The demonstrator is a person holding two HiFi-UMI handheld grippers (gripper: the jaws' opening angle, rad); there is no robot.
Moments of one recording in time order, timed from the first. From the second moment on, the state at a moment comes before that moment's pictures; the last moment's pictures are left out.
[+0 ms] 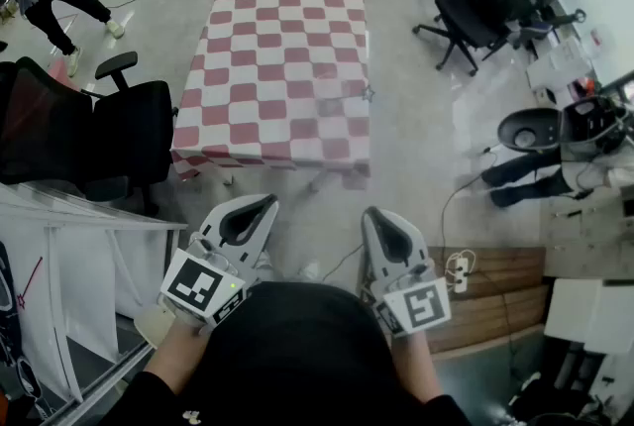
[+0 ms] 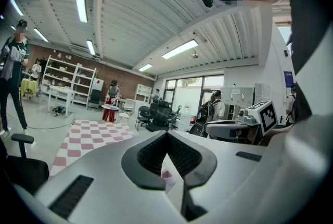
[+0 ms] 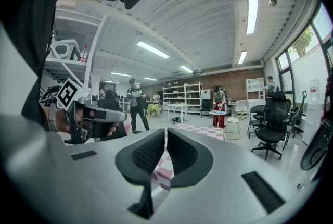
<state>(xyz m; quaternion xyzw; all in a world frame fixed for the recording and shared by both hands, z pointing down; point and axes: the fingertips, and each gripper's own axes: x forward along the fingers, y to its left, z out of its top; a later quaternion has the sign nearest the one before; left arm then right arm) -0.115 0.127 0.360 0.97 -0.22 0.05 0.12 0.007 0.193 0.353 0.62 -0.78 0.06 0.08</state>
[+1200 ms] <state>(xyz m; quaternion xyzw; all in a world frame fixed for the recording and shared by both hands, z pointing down) -0.149 0.075 0.387 0.97 -0.16 0.05 0.14 -0.016 0.153 0.372 0.68 -0.72 0.07 0.08</state>
